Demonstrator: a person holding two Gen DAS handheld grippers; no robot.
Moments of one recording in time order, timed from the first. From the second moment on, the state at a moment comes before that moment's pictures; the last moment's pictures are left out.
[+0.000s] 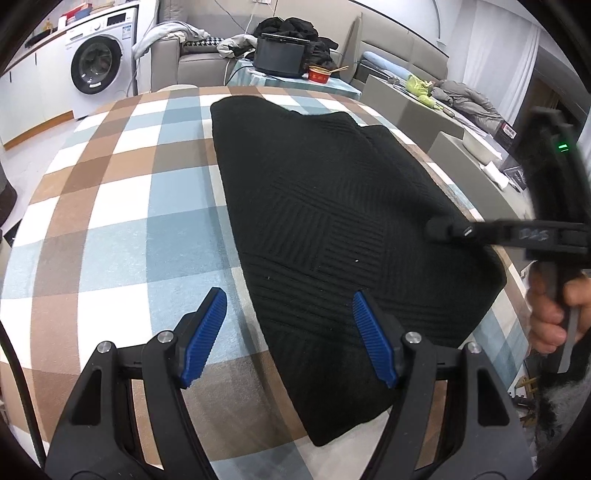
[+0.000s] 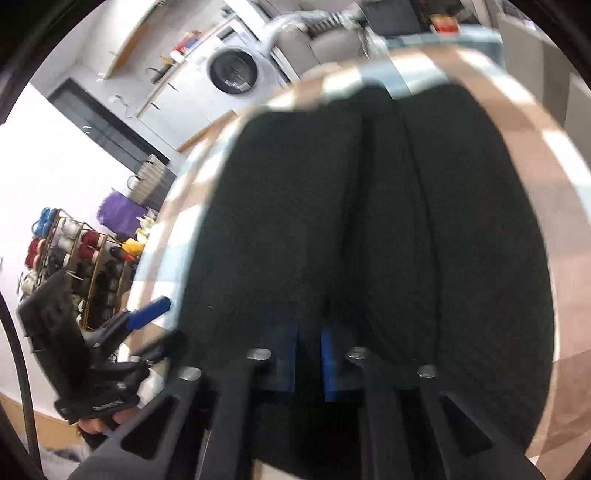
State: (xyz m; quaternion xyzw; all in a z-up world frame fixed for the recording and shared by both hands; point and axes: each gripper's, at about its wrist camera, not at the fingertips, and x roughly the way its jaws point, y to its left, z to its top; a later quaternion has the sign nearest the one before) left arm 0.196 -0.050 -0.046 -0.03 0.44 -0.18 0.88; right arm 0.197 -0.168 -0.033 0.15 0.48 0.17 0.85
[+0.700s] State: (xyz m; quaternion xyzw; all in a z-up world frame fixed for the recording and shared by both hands) left arm 0.185 -0.062 -0.051 0.00 0.45 -0.20 0.87; right arm 0.107 -0.186 -0.038 0.16 0.49 0.15 0.84
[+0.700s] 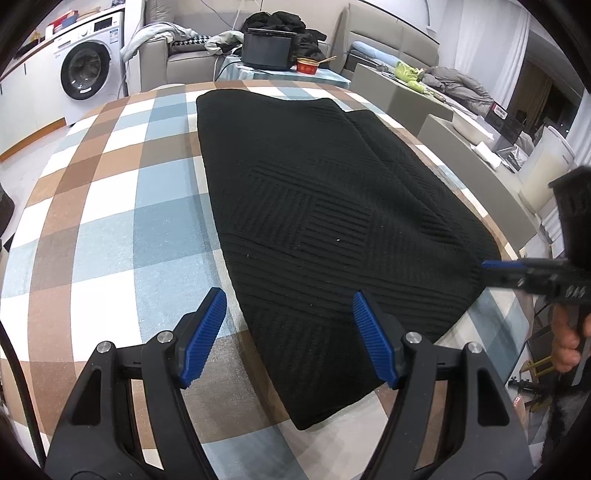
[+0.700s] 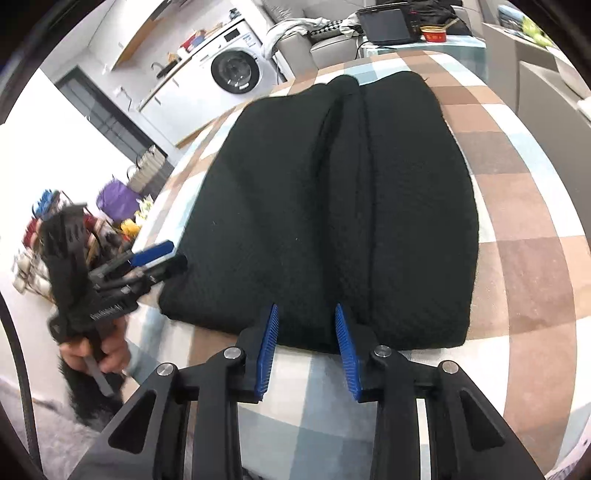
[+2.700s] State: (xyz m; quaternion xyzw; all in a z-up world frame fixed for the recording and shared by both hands) left arm 0.208 -0.027 -0.060 -0.04 0.46 -0.16 0.87; right arm 0.342 -0.207 -0.045 0.15 0.46 0.12 0.87
